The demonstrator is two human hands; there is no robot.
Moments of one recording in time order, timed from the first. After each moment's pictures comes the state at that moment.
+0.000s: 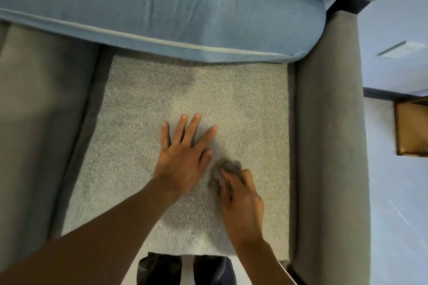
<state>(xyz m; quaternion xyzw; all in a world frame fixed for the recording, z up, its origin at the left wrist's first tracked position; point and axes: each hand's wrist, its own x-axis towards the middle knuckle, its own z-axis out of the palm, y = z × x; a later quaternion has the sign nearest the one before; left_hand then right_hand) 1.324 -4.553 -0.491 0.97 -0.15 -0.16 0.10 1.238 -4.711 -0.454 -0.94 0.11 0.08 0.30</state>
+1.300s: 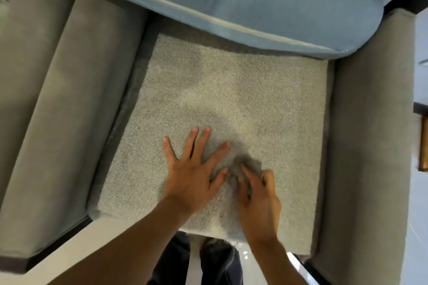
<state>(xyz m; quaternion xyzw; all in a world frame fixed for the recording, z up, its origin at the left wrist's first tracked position) 1.250 -4.513 -0.486 0.98 -0.11 -0.17 0.09 1.214 -4.683 -0.456 -0.95 0.08 0.07 0.28</state>
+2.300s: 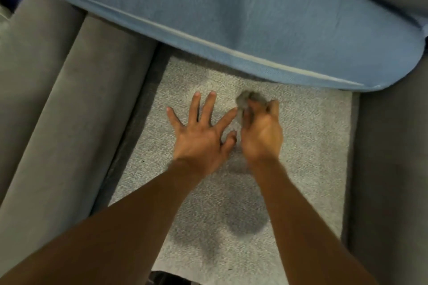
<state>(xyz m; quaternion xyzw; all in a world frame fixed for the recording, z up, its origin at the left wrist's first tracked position) 1.398 -4.494 -0.499 0.98 -0.03 -0.18 0.09 1.436 -4.628 -0.477 -0.96 0.08 0.05 0.25</state>
